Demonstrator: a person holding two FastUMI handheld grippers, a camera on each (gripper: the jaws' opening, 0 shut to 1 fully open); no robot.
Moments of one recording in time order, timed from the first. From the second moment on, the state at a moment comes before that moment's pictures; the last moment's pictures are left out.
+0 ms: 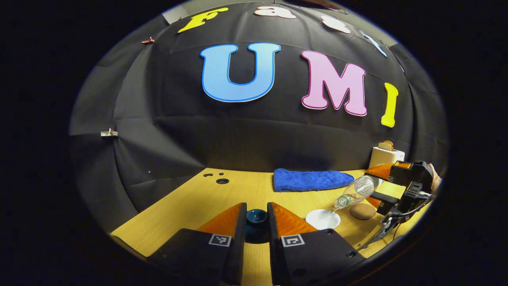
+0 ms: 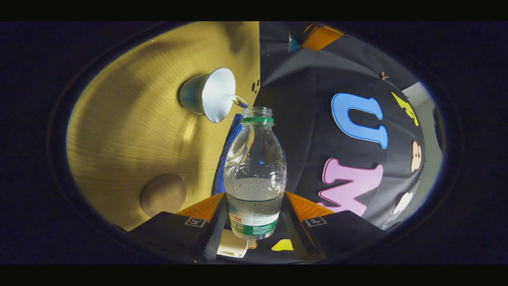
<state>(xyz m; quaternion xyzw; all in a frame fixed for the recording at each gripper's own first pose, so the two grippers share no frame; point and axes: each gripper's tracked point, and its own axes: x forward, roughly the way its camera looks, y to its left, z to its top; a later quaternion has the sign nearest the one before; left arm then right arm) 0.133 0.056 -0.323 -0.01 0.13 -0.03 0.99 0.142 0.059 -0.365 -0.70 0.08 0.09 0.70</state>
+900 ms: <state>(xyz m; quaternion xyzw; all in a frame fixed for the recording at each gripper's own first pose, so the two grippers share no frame) 0.129 0.065 -0.329 -0.02 0.13 -0.04 0.99 0.161 0.064 -0.334 -0.79 0.01 0.09 0.61</state>
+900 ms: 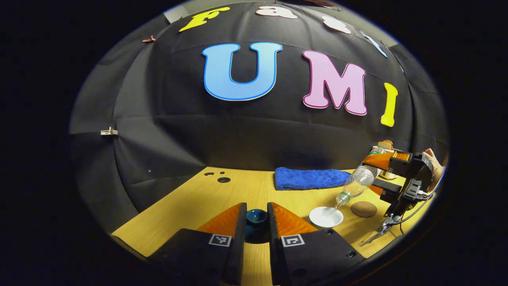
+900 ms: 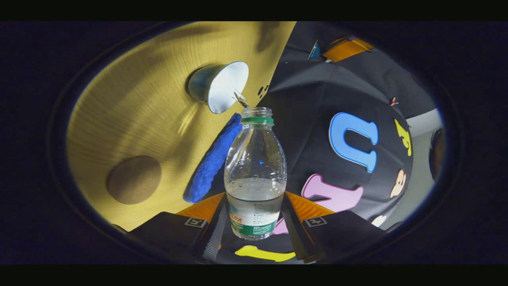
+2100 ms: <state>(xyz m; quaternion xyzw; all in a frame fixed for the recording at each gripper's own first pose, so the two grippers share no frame) 0.126 0.053 -0.331 -0.02 0.13 -0.03 0.99 0.158 0.066 -0.353 -0.62 0.05 0.08 0.78</state>
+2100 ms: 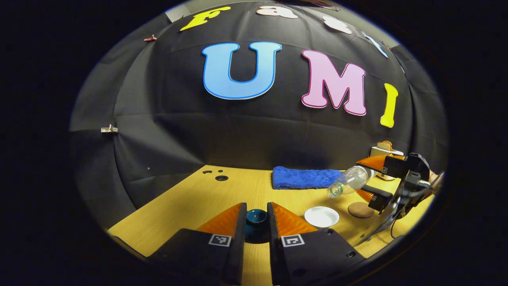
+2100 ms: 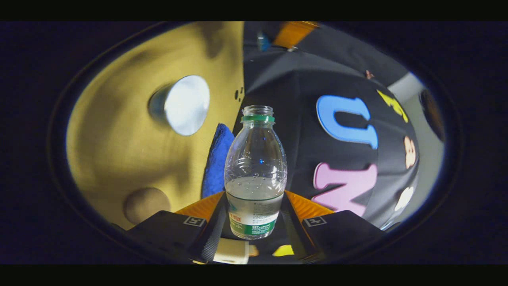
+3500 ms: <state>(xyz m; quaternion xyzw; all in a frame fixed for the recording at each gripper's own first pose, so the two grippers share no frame) 0.156 -0.040 -0.328 -0.01 0.13 -0.10 0.99 0.149 0.033 -0.366 0.08 0.14 0.03 0.99</state>
